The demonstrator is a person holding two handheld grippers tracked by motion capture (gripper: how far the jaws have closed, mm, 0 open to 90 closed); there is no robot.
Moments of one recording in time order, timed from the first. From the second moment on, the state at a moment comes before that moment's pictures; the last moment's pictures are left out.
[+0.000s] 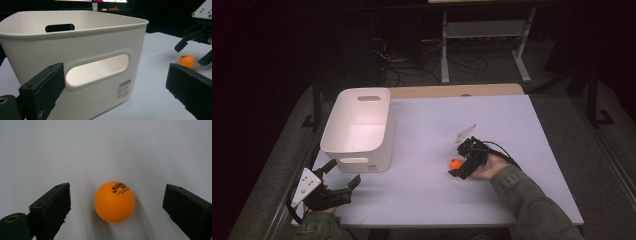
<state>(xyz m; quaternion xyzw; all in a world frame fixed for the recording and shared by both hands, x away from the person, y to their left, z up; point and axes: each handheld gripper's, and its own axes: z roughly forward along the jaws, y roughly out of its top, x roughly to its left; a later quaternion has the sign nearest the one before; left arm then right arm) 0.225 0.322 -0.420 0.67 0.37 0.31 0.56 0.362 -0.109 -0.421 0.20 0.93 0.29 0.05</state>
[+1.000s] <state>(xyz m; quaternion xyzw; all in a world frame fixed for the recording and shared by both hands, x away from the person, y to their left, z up) 0.224 0.322 -0.420 0.67 0.37 0.31 0.56 0.363 -0.110 -0.425 0.20 0.94 0.28 0.03</state>
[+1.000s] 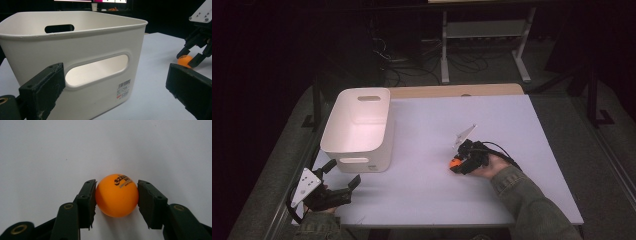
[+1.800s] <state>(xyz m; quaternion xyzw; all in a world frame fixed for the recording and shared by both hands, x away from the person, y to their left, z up) 0.224 0.322 -0.420 0.67 0.37 0.31 0.56 0.363 -0.121 -0.394 0.20 0.93 0.31 0.04</state>
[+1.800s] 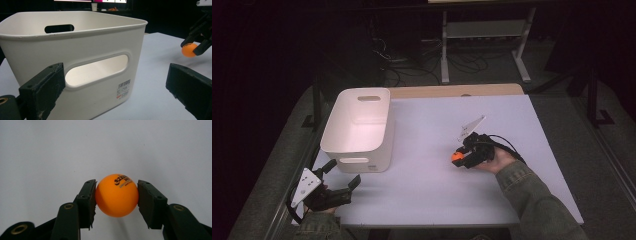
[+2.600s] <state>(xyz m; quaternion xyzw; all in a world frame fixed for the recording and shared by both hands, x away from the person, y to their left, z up) 0.224 0.322 -0.420 0.67 0.37 0.31 0.56 0.366 -0.118 -0.355 0.18 0.93 0.32 0.05</state>
